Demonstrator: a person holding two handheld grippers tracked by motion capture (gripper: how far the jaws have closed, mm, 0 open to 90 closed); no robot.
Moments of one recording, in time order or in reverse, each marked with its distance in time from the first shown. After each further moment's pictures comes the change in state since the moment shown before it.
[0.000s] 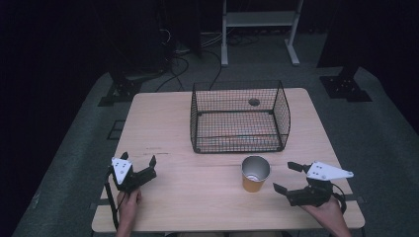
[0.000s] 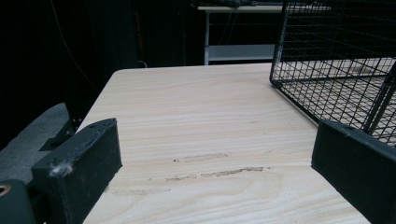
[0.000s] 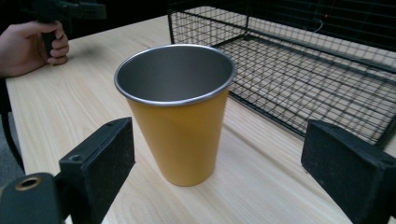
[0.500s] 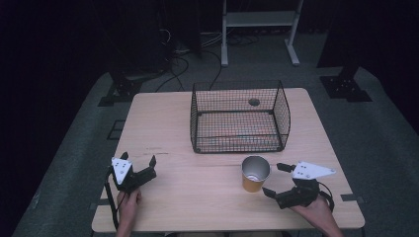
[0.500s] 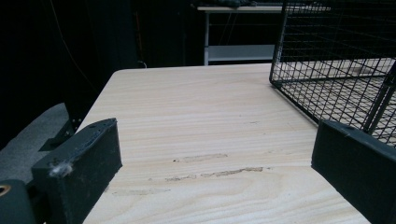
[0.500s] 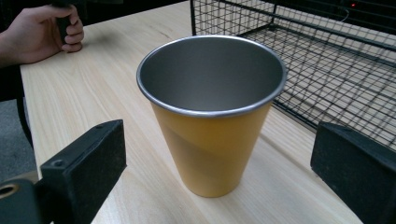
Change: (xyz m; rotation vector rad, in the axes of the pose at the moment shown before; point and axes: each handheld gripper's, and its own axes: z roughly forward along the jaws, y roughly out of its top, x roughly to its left) left arm 0.000 0.000 0.000 0.000 -0.001 0.001; right arm 0.013 0.004 0.025 0.051 0.059 -0.022
